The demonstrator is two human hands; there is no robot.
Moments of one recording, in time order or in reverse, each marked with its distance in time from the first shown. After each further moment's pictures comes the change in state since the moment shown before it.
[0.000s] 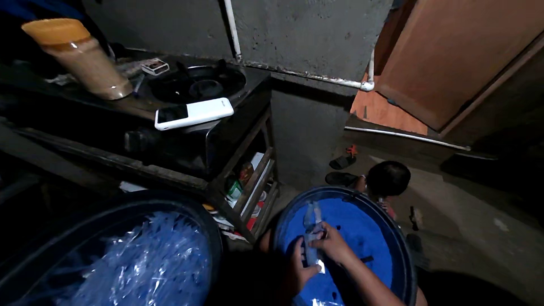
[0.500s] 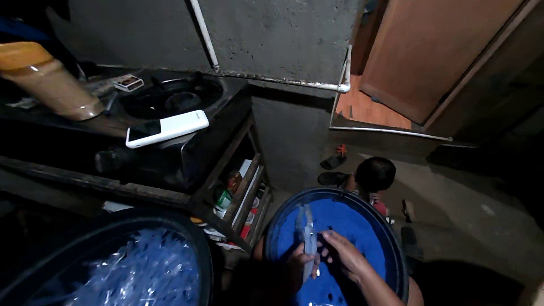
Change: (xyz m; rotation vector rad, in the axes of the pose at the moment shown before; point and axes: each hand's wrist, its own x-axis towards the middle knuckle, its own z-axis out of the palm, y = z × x) left_hand 0.014 0.025 0.015 -0.725 -0.294 0.080; right_hand -0.042 0.020 -0.030 0.510 0.001 -0.024
